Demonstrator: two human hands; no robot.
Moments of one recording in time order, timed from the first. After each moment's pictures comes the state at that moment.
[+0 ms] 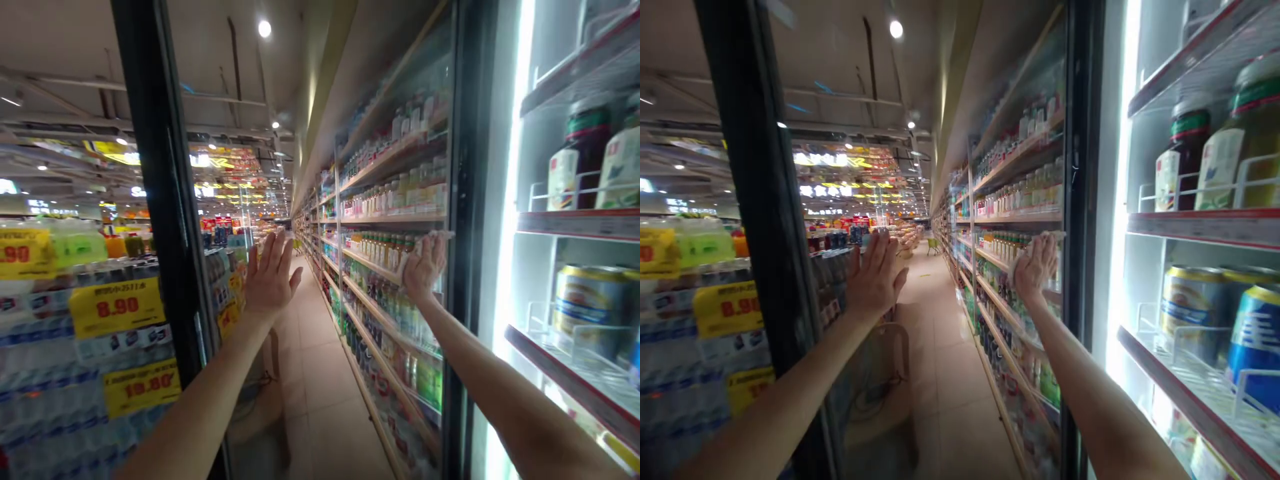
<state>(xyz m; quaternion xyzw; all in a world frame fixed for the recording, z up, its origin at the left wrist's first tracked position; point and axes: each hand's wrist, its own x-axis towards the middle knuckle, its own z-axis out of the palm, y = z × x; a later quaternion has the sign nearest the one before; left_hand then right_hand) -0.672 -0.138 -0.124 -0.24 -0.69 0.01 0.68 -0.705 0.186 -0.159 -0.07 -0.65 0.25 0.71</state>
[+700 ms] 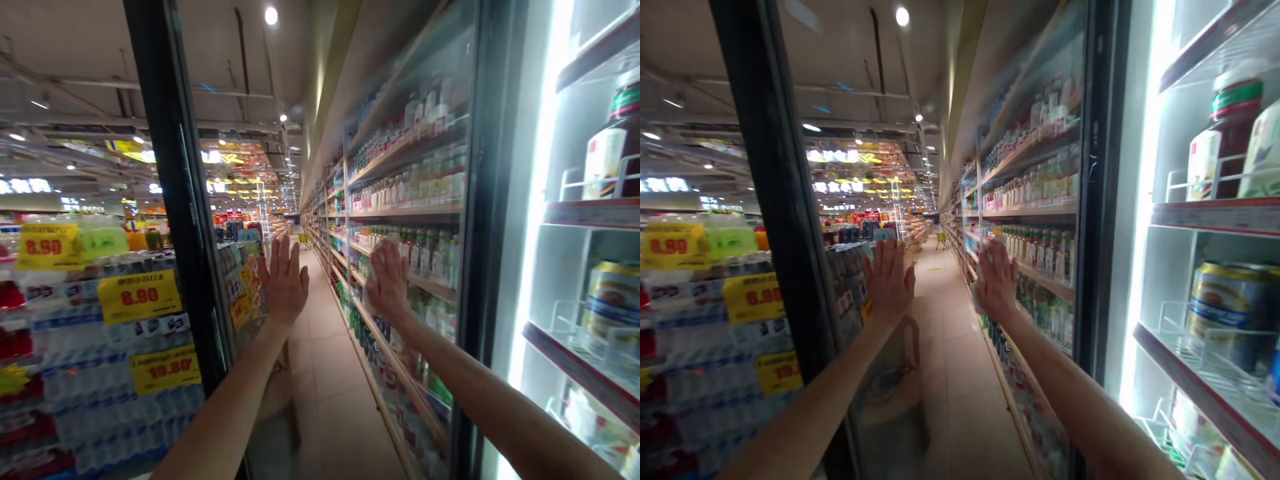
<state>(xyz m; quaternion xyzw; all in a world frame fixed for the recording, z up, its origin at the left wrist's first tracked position) -0.680 -0.125 -0.154 -0.18 -0.71 -0.07 0.68 -0.693 0.110 -0.198 0.16 -0.71 0.08 0.68</state>
